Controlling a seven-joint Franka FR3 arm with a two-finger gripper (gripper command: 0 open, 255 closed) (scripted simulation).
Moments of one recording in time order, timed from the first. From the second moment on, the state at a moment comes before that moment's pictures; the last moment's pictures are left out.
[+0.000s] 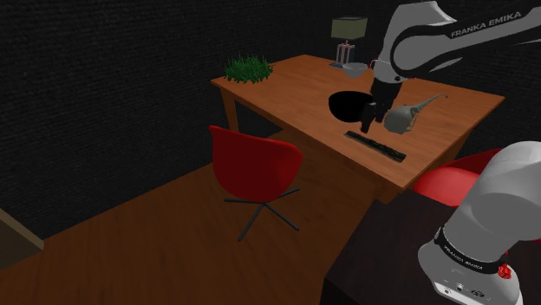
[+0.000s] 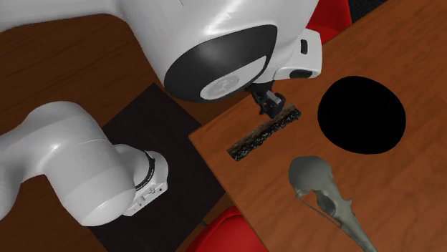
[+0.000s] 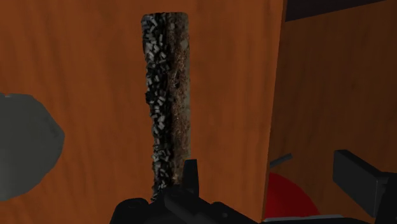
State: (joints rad) arm -0.14 -0.69 -0.26 -2.68 -0.14 2.09 -0.16
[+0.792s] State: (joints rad) arm -0.19 -0.43 -0.43 -2.72 -0.21 2.37 -0.31
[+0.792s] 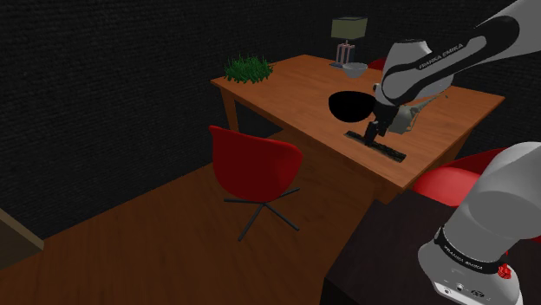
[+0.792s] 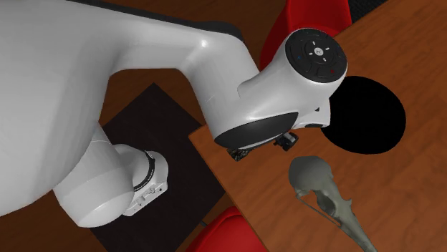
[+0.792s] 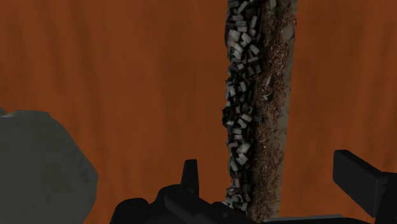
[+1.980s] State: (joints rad) arm -0.18 -0.38 -0.44 -2.74 -0.20 2.44 -0.32
